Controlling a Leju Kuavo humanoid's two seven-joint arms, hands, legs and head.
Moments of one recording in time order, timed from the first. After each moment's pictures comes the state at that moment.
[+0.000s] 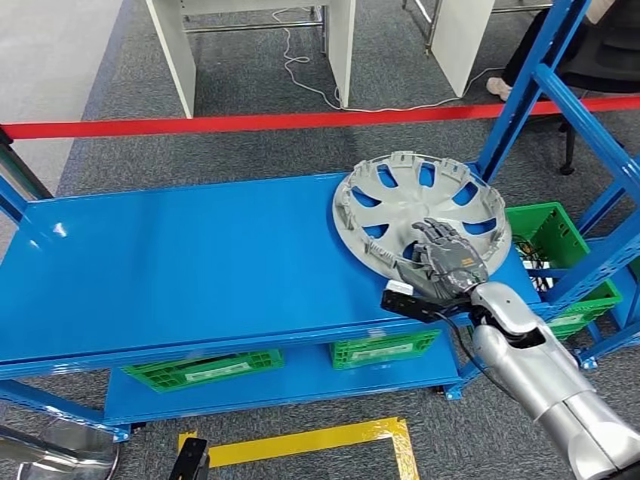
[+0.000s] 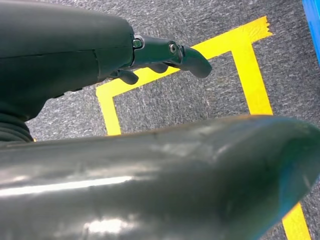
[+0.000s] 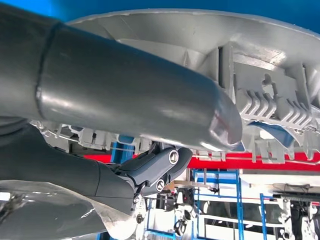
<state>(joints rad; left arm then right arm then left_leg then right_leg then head) -0.10 -0.14 -0.20 -0.20 0.04 0.32 -0.18 -0.49 -0.34 0.48 -1.12 1.01 -0.21 -0.12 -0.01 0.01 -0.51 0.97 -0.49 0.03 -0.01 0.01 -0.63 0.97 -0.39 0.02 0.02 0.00</state>
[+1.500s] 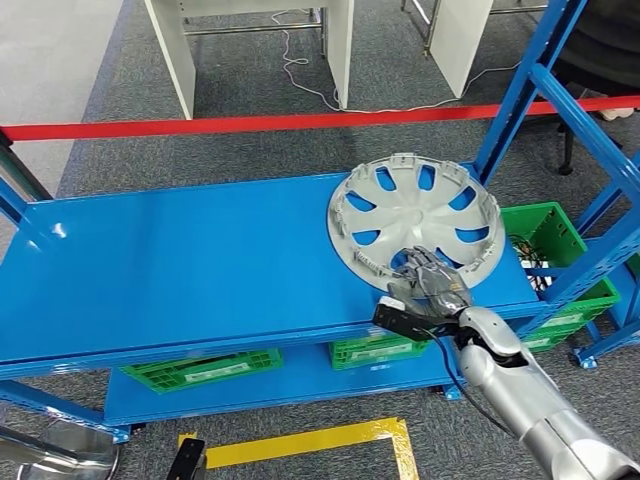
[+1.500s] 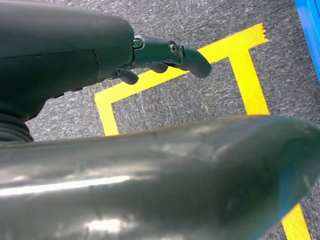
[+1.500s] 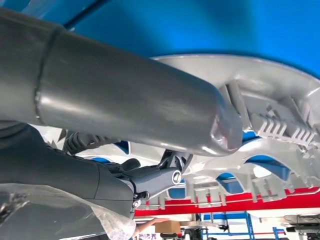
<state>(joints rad) -0.10 -0.13 -0.20 -0.20 0.02 0.32 -0.19 -0.42 -0.28 0.48 -1.05 0.91 -0.19 -0.13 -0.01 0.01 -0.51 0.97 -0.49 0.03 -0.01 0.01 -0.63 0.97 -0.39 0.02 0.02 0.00</state>
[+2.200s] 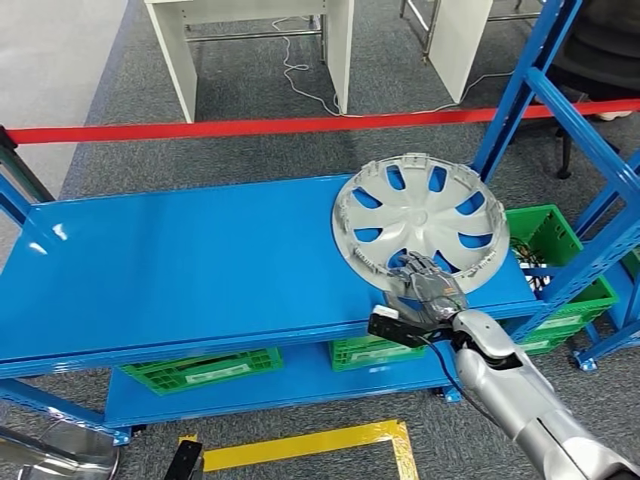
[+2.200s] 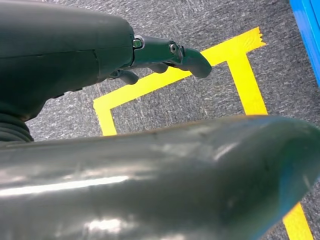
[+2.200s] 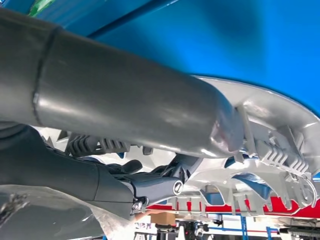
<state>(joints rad) -0.10 -0.11 -0.20 -0.20 -0.01 0.31 -0.19 -0.43 -0.26 0.49 -0.96 1.01 -0.19 -0.11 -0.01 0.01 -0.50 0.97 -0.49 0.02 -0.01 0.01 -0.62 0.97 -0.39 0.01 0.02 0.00</state>
